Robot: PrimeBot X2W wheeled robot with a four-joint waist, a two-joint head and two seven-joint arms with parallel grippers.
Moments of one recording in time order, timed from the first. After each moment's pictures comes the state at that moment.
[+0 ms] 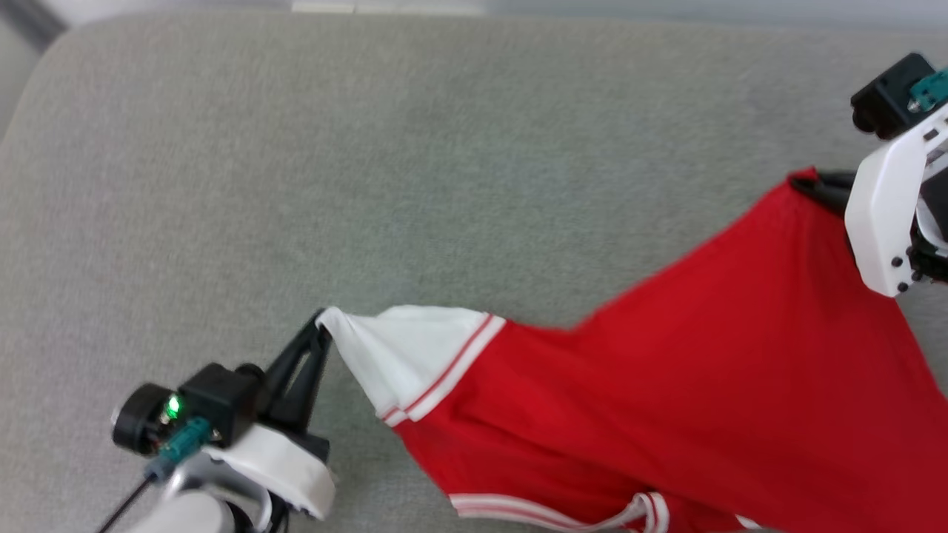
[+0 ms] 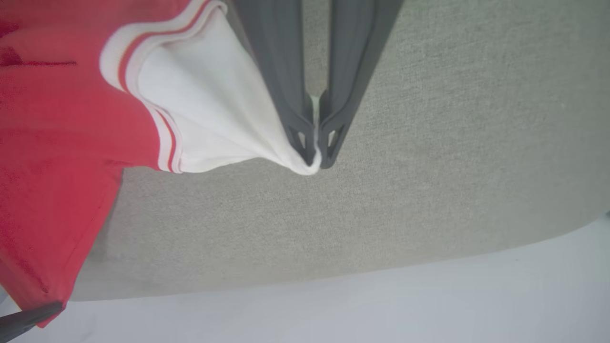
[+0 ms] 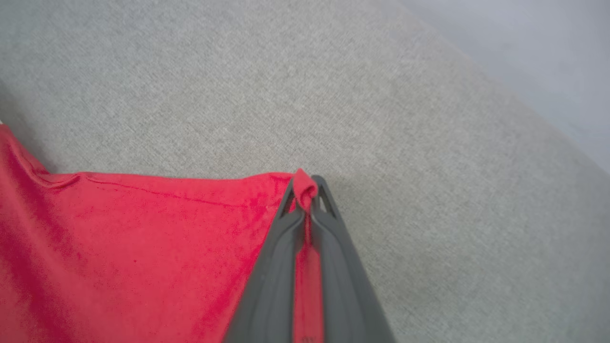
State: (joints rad) left arm -0.25 0.68 -0.70 -0.13 -0.67 0.30 -0.23; right arm -1.02 -0.82 0.97 0.31 0.95 0.13 0.52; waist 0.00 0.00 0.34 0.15
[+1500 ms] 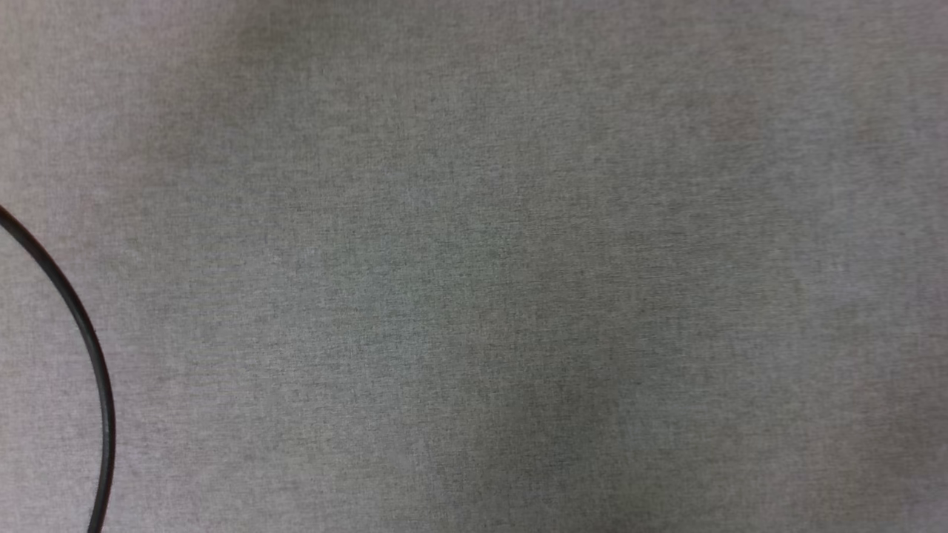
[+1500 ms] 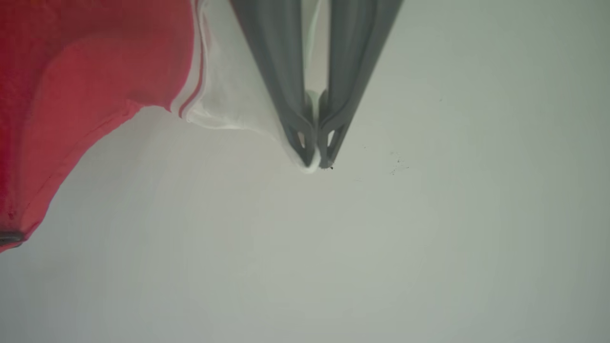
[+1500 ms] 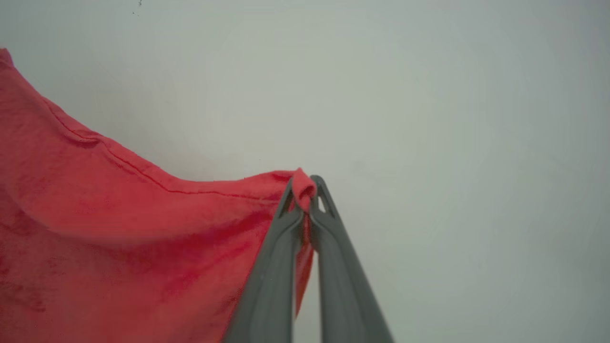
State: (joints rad) left arm -1.90 0.53 -0.57 0.45 -0.49 -0.09 -0.02; right arm -1.90 -0.53 0.59 0.66 0.45 0.13 0.18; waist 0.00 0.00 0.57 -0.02
